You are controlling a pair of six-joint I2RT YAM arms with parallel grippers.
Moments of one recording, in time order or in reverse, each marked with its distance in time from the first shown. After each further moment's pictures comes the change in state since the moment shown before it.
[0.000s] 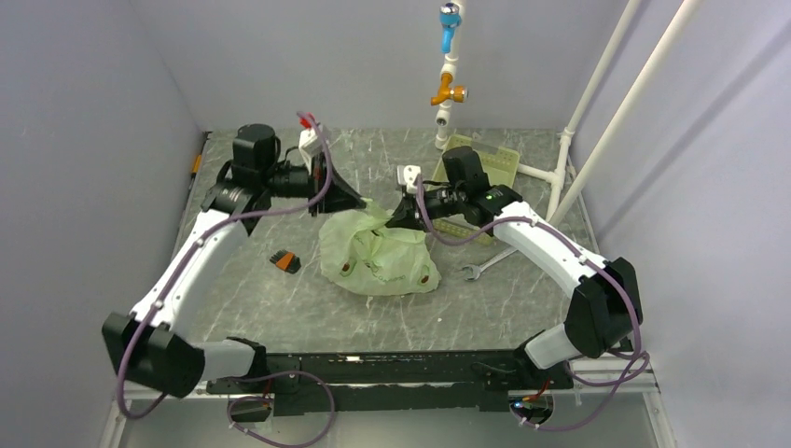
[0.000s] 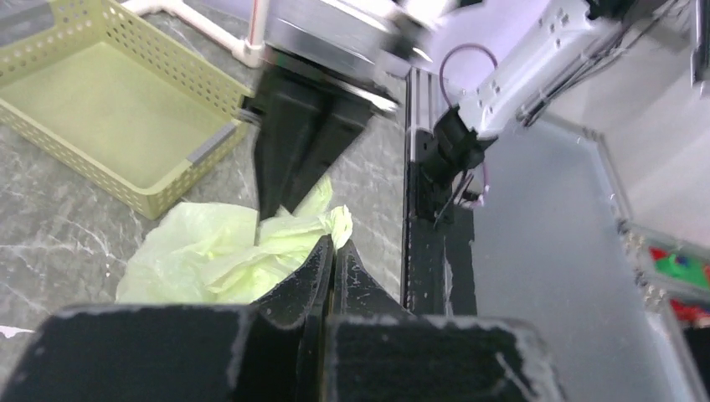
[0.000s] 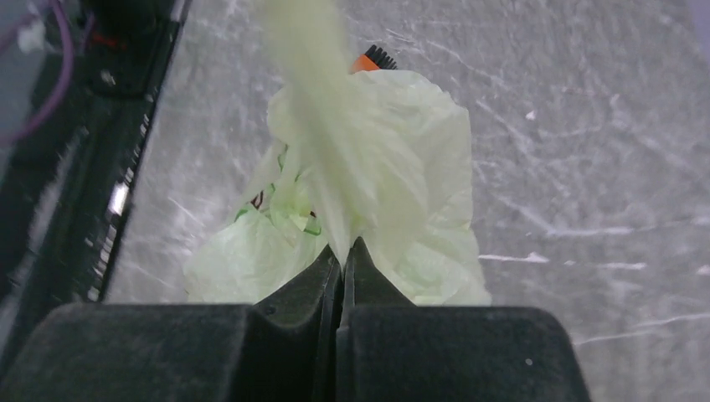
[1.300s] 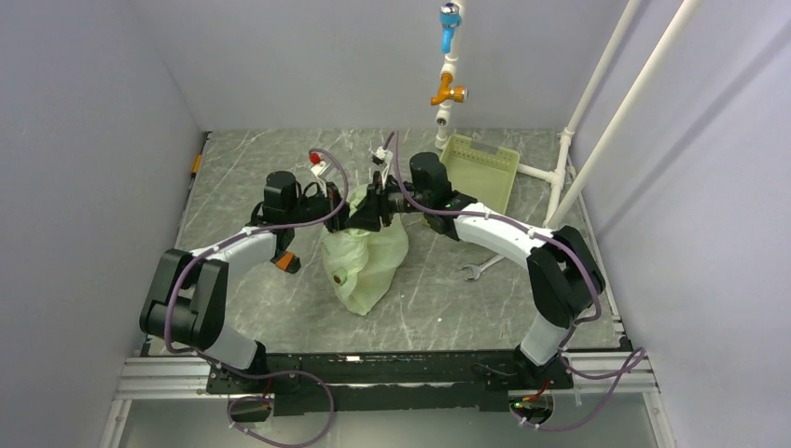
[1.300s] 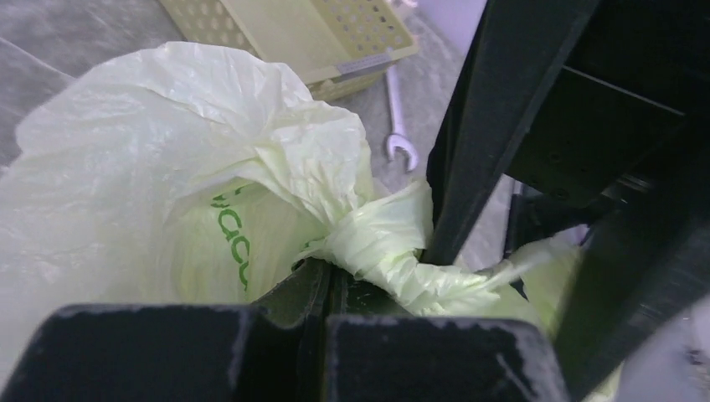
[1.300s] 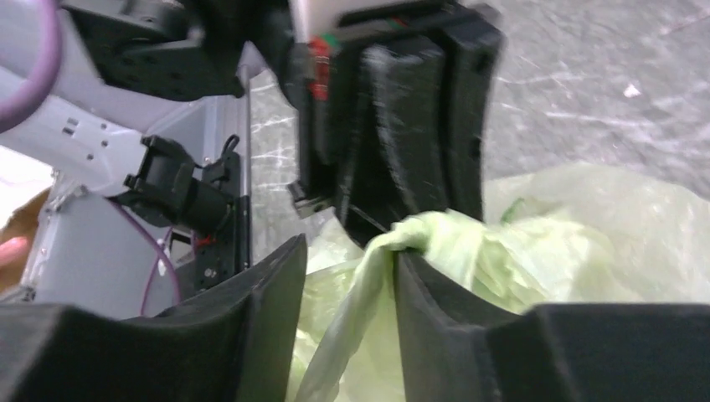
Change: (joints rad) left arm 0.009 0.186 -0.516 0.728 -0.287 -0.192; right arm 0.123 0.227 -0.022 0.618 0.173 0.995
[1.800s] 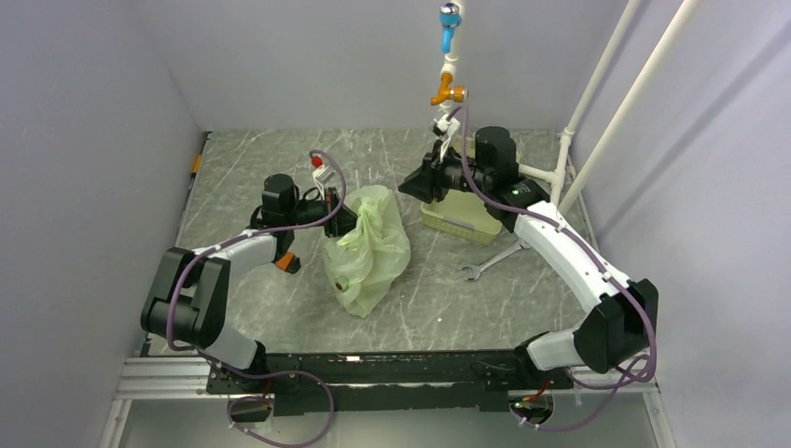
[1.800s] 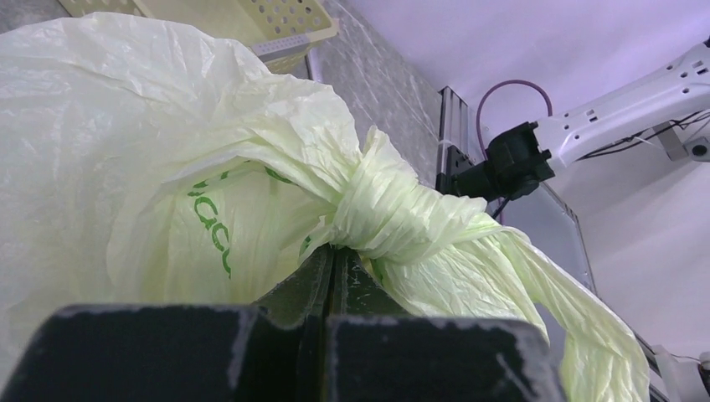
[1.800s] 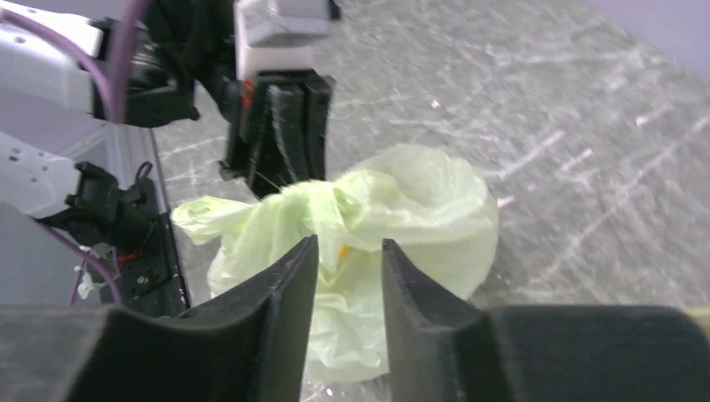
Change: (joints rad) left arm 0.019 0.028 -0.037 0.135 0.201 -0.184; right arm -0.196 -0.312 0.090 -0.415 0.069 -0.199
